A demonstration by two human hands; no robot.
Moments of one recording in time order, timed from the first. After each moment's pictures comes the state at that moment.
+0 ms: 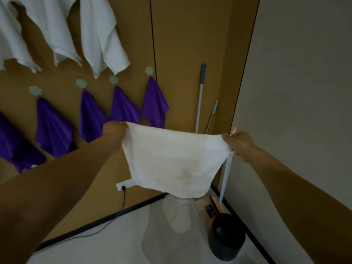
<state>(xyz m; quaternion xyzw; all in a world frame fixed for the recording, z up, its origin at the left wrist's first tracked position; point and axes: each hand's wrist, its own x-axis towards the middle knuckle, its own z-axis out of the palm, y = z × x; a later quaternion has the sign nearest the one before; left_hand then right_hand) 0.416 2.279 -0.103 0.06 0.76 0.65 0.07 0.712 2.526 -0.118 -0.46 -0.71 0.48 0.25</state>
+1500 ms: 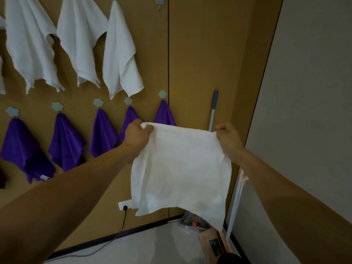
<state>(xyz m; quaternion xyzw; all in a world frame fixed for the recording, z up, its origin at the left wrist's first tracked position) 0.469 2.323 -0.040 0.24 0.77 0.58 -0.05 0.639 2.538 -0.049 -0.26 -0.74 0.51 0.35</state>
